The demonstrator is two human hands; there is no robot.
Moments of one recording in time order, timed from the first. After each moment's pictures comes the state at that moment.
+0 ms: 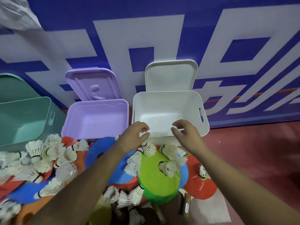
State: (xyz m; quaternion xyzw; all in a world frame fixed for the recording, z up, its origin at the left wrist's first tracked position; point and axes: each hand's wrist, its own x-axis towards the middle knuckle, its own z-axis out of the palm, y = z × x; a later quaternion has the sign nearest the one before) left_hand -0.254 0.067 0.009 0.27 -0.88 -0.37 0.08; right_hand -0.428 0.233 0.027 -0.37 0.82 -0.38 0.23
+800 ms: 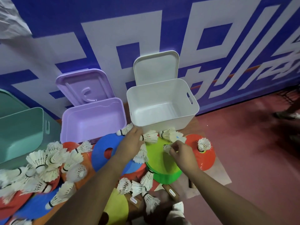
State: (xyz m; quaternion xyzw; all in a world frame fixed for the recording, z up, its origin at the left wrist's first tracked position) left_hand -0.192 0.088 -0.018 0.22 -0.94 -0.26 0.02; right_hand -0.298 0.301 -0.023 -0.25 0.89 -0.33 0.17
